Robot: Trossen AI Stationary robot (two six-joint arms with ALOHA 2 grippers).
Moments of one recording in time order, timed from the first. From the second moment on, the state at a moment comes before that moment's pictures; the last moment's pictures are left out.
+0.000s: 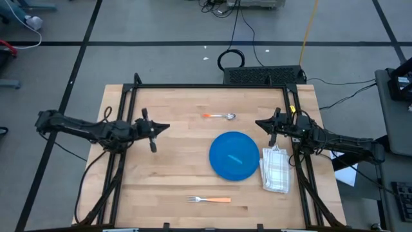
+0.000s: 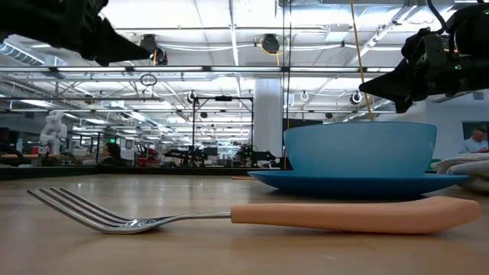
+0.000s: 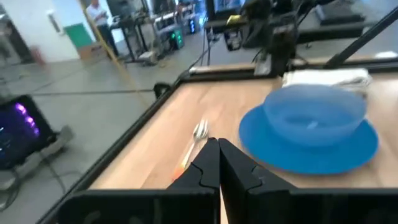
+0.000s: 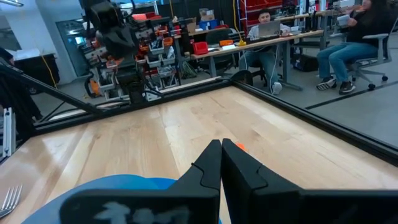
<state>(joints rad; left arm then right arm) -0.16 0.60 0.31 0.15 -0.46 0.11 -0.30 0.25 0.02 0.19 -0.03 0.17</state>
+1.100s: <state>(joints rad) -0.18 0.59 0.07 0.53 -0.45 0.10 -0.30 0.25 0.02 0.19 -0.03 0.17</state>
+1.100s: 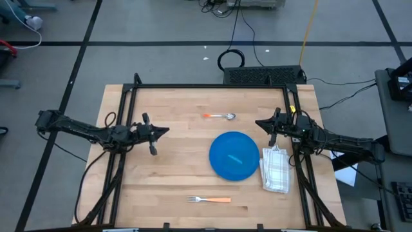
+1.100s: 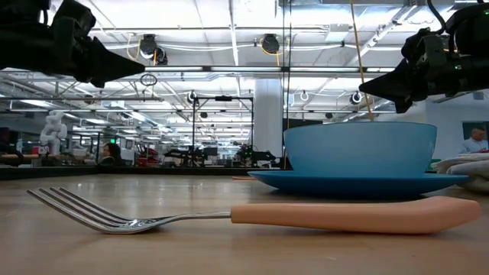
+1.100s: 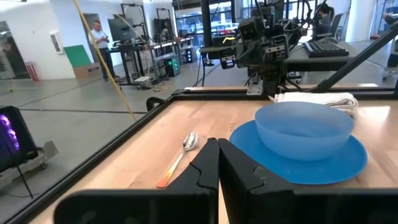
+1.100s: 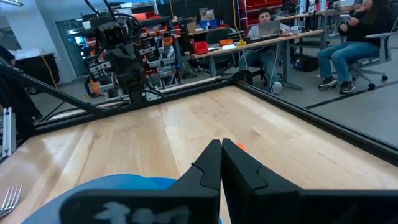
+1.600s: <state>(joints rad) -0.18 0.59 0.07 0.51 -0.45 0.15 -0.30 0.25 0.02 0.19 -0.03 0.17</state>
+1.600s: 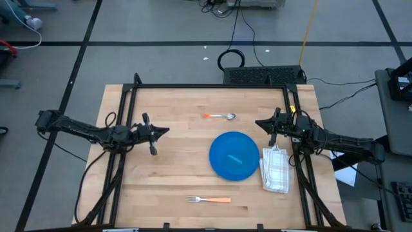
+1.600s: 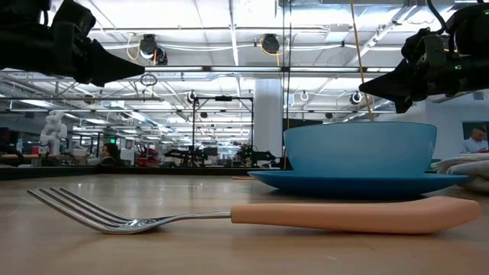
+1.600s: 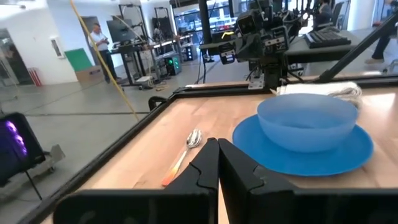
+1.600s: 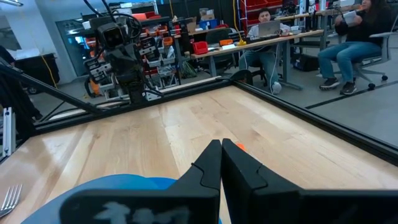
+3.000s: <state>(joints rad) -0.17 0.60 0.07 0.52 -0.39 0.25 -0.30 0.25 0.02 0.20 -0.03 0.17</state>
